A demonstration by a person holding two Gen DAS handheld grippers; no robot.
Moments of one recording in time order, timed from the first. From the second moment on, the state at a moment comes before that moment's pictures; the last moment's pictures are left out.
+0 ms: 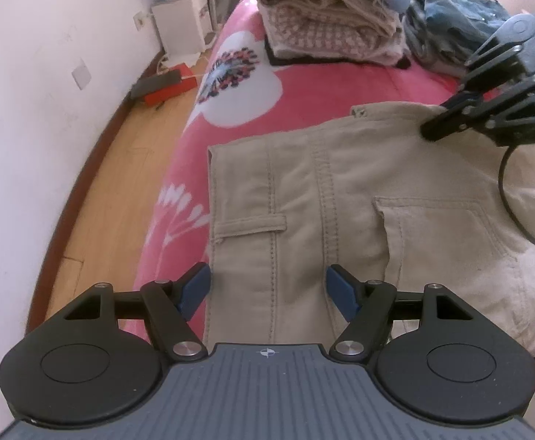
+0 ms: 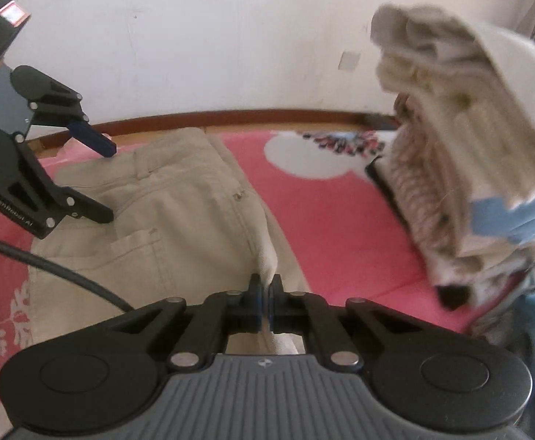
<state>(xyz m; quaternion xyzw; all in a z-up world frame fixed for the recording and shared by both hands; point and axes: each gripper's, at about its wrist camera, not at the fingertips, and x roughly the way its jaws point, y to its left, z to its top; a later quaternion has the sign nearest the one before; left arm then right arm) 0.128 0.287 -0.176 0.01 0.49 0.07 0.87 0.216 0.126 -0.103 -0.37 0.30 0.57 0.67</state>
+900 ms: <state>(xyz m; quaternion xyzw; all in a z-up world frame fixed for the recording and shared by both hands) 0.185 0.276 -0.154 -0.04 0.44 0.04 0.90 0.236 0.075 -0.116 -0.22 0.34 0.49 0.77</state>
